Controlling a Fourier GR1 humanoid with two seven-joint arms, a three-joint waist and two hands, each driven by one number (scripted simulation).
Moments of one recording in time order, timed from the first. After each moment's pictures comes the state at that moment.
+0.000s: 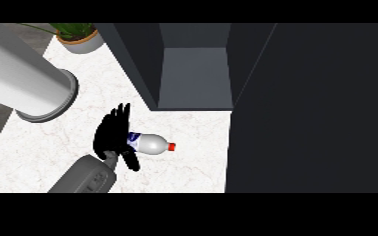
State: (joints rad) left arm -0.29 0.31 -0.53 -1.22 -0.71 0.02 0.80; right arm 0.68 -0.09 0.30 -2.23 -0.19 0.16 -0.23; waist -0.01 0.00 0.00
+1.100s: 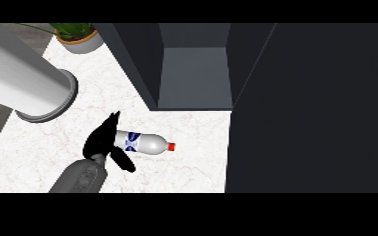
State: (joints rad) left arm -0.24 0.23 -0.26 -1.00 -0.66 0.04 0.54; right arm 0.65 -0.10 0.32 -2.19 -0.20 0.13 -0.23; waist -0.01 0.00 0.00
